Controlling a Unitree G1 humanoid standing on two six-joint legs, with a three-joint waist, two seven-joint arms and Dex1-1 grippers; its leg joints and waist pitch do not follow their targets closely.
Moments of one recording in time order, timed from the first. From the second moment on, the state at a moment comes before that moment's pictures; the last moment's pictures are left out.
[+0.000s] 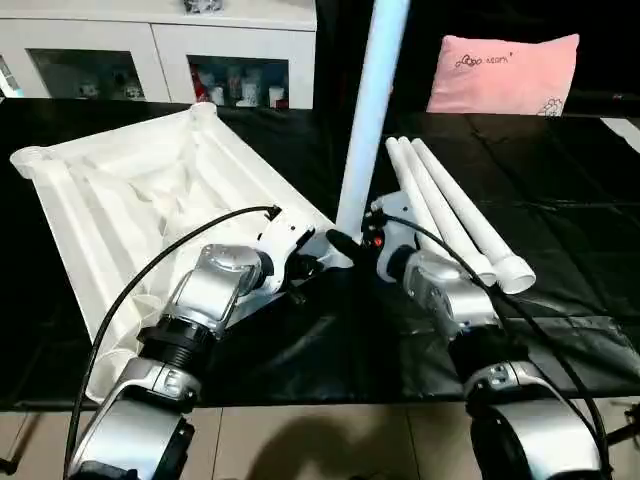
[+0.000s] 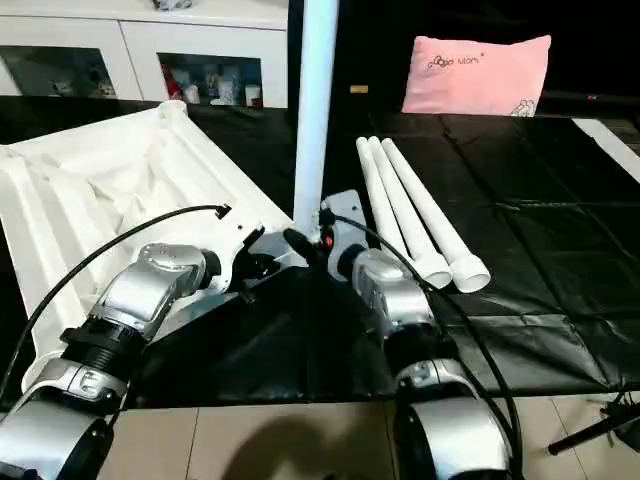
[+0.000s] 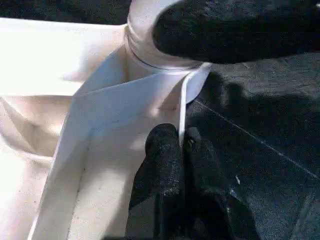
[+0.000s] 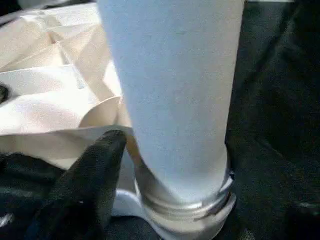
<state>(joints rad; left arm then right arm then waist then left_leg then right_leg) -0.66 0.20 -0.20 0.52 0.07 0.52 -0.77 -0.66 -0.04 -0.03 0.79 0.10 0.12 0.60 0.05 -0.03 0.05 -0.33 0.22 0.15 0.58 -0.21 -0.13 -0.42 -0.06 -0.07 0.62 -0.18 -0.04</state>
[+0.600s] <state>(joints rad) -0.63 0.44 -0.30 0.55 0.04 0.16 -1.24 -0.60 -0.31 0.12 0.71 0.12 -0.04 1.28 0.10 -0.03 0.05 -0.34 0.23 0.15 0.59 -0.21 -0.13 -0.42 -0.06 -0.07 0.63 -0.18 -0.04</state>
